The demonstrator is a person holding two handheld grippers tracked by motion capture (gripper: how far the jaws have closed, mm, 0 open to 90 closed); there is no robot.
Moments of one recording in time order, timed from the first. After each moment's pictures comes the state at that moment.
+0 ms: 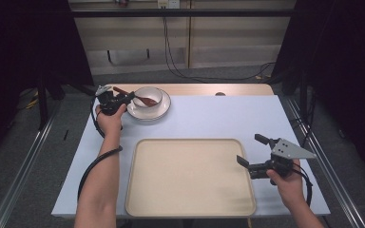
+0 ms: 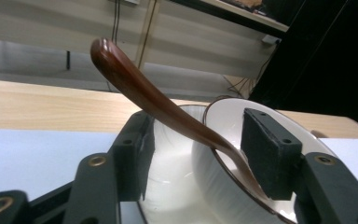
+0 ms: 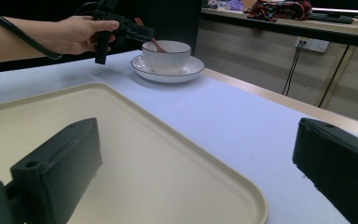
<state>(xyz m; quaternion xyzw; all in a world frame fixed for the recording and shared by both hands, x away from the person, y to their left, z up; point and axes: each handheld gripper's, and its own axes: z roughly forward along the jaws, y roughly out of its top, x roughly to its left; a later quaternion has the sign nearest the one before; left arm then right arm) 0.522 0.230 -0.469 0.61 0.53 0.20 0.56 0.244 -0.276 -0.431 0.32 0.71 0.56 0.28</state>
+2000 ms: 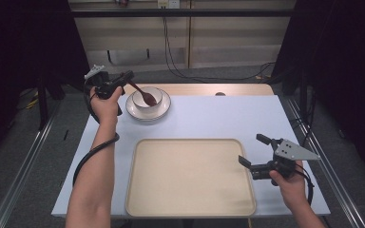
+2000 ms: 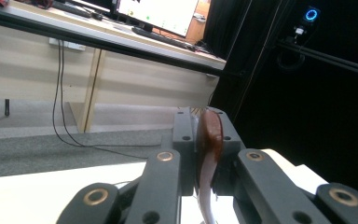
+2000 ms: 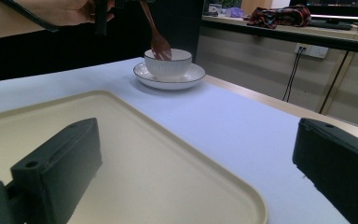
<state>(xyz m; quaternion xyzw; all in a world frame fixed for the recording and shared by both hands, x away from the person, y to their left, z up) 0.509 0.220 -0.380 0.61 0.43 0.18 0.64 0.240 -0.279 -0.428 0.32 0.70 0.57 0.28</state>
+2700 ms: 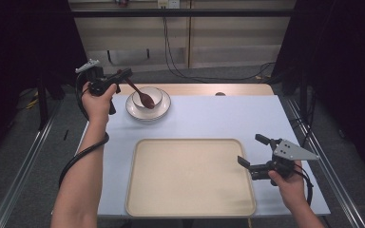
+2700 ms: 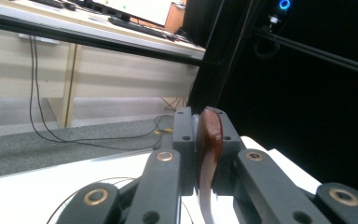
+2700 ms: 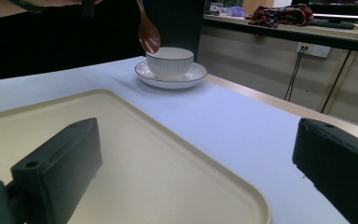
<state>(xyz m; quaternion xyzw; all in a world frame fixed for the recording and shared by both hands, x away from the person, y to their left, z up) 0.493 0.228 -0.349 0.64 0.40 0.13 0.64 0.240 -0.276 -0.428 0.32 0.71 0.57 0.28</state>
